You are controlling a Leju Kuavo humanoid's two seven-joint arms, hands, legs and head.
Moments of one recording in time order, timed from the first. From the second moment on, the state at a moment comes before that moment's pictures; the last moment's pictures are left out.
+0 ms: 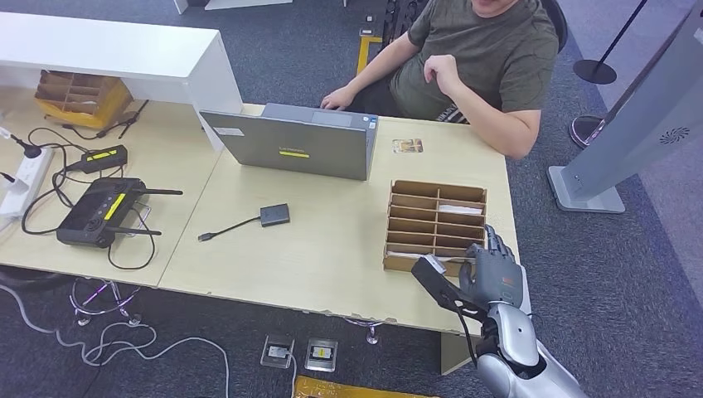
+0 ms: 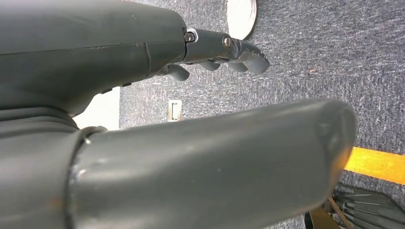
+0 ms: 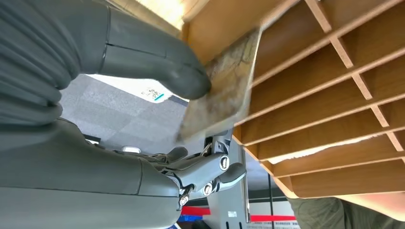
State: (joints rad) left arm -0.13 0.11 -1.11 -0.23 0.92 0.29 0.10; right arm -0.42 -0.29 0.71 -1.10 1.06 -0.31 0.52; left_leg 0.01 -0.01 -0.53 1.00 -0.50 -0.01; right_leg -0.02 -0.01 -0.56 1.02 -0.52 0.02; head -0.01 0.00
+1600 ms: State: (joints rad) left arm -0.13 0.11 -1.12 -0.23 0.91 0.29 0.10; right arm -0.59 -0.33 0.62 -1.57 1.37 -0.28 0.54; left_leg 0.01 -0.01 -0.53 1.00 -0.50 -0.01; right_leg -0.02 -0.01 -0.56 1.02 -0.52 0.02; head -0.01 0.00
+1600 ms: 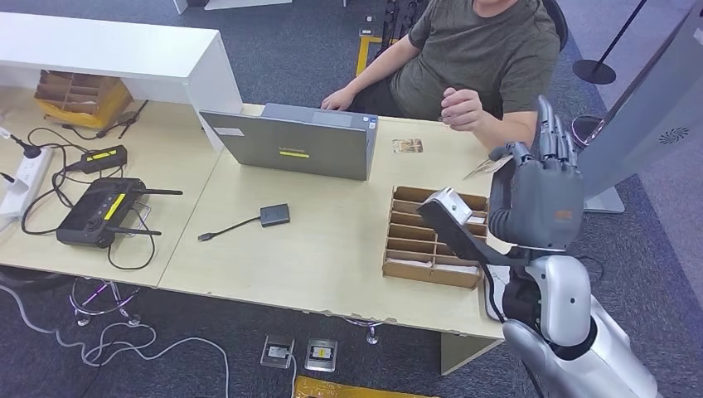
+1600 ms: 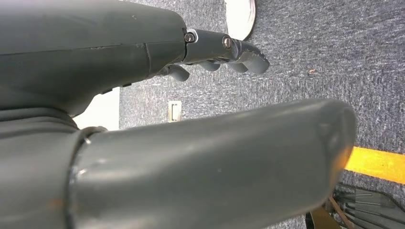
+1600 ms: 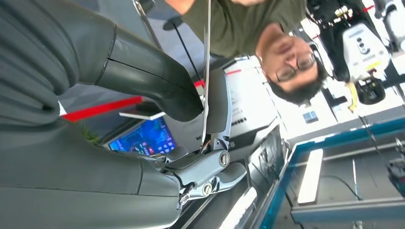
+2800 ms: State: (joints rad) left arm -0.14 0.11 -1.12 -0.23 0.91 0.27 0.10; right arm -1.01 -0.13 0.82 -0.90 1.43 -0.08 0.50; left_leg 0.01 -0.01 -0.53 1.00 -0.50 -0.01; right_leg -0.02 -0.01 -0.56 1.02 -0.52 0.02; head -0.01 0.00
